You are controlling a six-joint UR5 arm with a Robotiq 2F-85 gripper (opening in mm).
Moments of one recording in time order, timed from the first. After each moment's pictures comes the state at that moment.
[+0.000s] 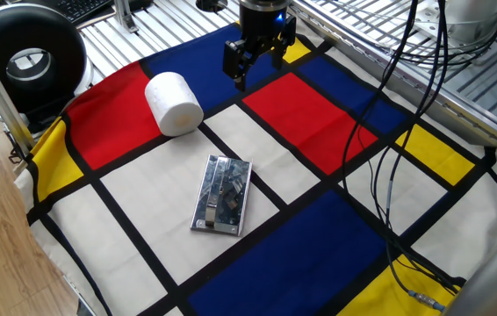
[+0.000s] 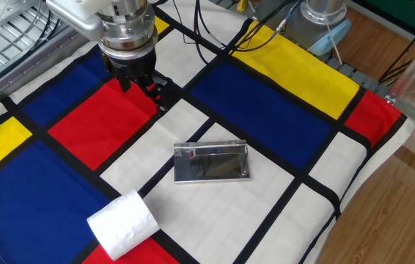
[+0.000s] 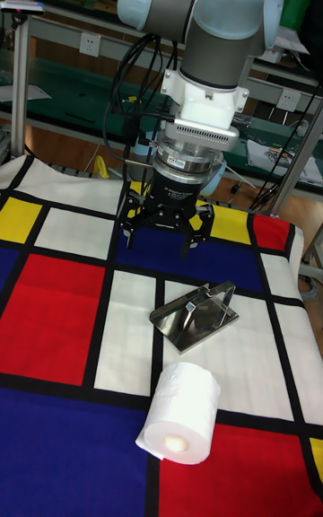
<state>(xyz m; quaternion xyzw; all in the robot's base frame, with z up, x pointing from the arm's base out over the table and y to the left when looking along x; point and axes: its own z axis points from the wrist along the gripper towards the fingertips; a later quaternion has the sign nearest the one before) 0.544 0.002 0.190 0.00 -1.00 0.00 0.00</state>
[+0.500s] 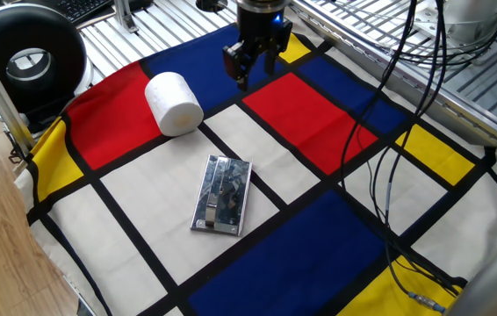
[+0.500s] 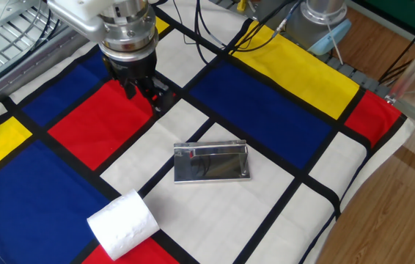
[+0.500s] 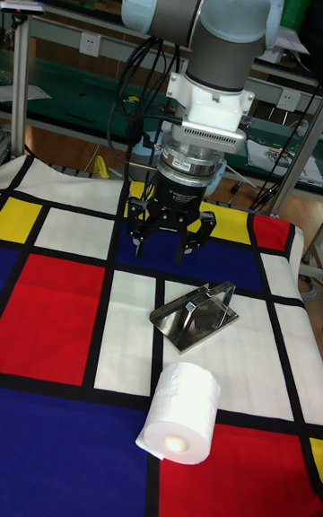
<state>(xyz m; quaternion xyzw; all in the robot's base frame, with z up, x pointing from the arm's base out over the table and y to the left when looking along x) 0.551 0.009 0.188 0.01 -1.00 0.00 -0.01</state>
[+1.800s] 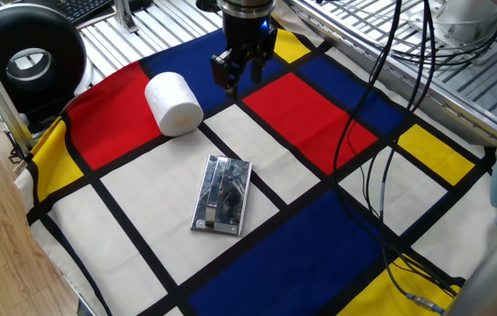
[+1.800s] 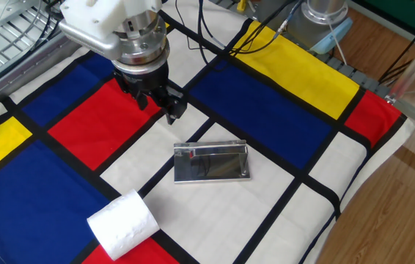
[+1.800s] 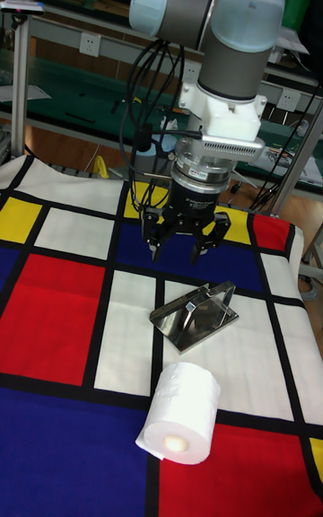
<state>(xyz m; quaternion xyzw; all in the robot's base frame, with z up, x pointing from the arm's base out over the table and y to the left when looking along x) 0.547 0.036 0.186 0.06 -1.00 -0.02 0.01</state>
